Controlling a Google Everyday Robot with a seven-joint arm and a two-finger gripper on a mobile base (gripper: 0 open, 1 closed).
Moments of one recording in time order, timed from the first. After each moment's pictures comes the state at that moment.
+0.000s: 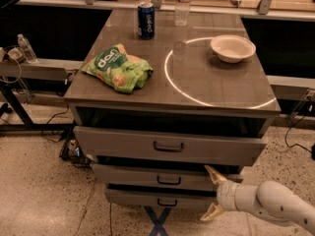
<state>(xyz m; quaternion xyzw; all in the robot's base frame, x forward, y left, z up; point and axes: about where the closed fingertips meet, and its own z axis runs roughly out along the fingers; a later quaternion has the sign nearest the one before) 0.462 -0.181 0.454 -0.64 0.64 0.09 0.42</state>
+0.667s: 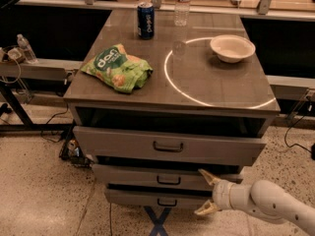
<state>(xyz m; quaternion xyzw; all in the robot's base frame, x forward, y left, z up) 0.473 -0.172 0.435 -0.64 0.64 0.09 0.42</state>
